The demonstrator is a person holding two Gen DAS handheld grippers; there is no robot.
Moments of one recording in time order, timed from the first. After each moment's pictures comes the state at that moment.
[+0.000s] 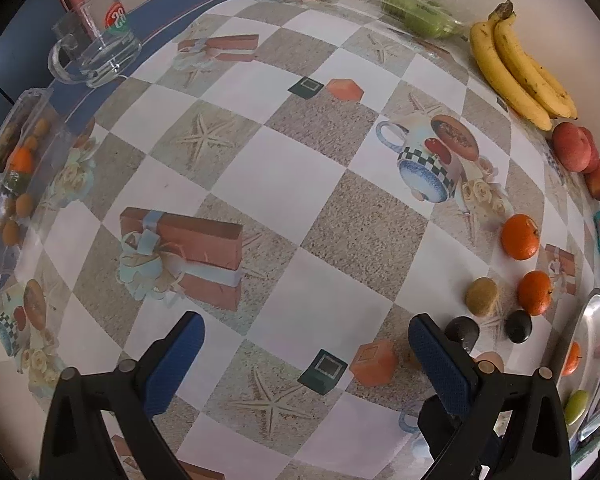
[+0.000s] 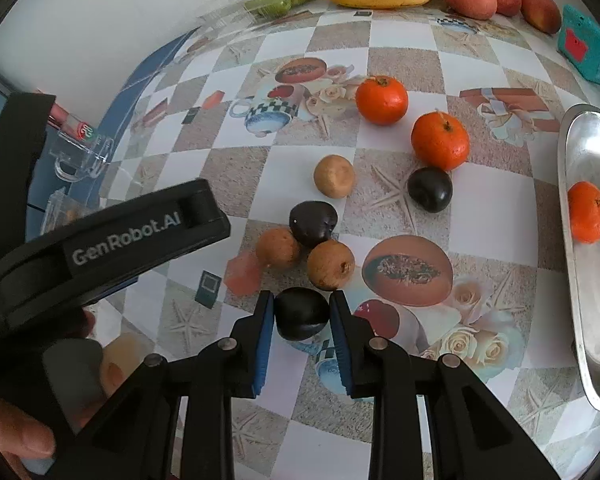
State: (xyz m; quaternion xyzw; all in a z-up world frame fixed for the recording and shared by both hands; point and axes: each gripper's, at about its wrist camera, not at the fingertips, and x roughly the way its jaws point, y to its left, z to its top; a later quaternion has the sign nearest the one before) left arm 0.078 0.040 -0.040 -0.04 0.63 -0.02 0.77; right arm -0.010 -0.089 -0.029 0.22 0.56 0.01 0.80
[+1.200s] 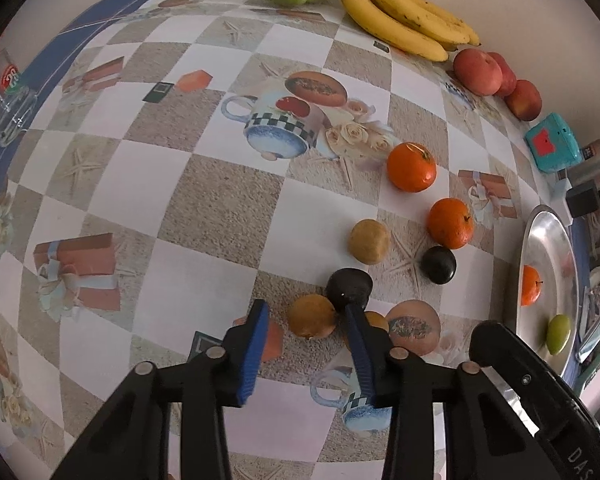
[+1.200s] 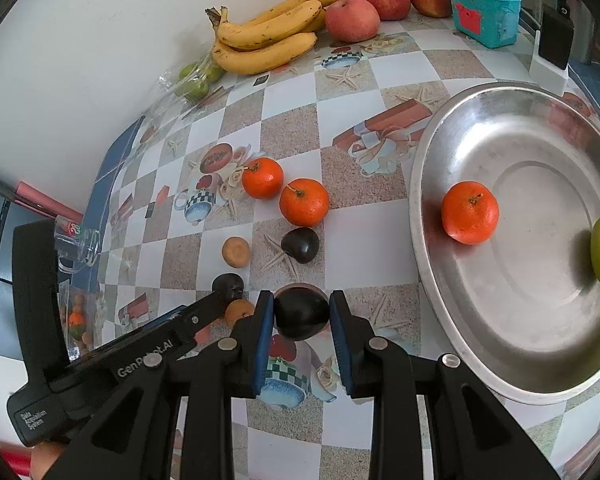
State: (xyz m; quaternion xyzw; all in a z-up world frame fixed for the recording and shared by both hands) left arm 0.062 -0.025 -0.035 0.01 0.64 -0.17 0.75; right arm -0.040 -0.167 -0.003 0.31 0.50 -0.08 0.80
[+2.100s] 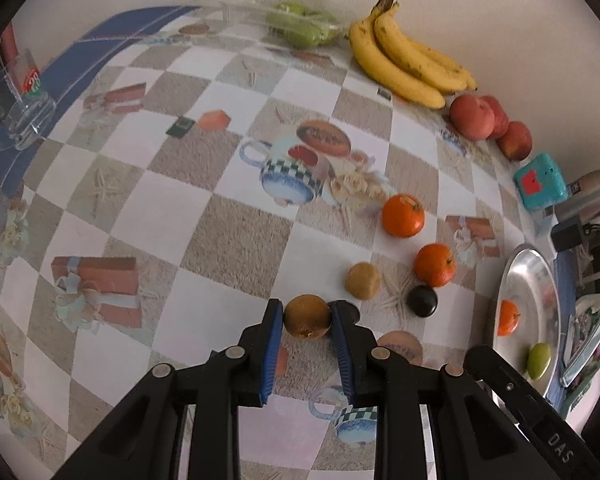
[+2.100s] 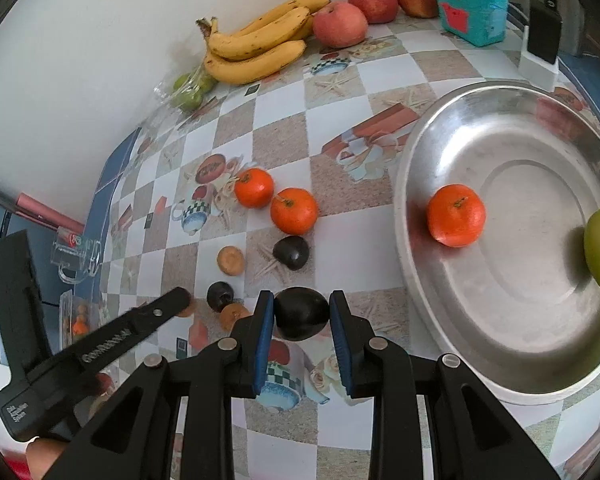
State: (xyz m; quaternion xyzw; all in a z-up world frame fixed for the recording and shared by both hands) left arm 0.061 0.001 -0.005 -0.03 0.59 -0.16 0.79; right arm -0.048 -0.179 0.001 0.33 0.49 -0.10 0.80
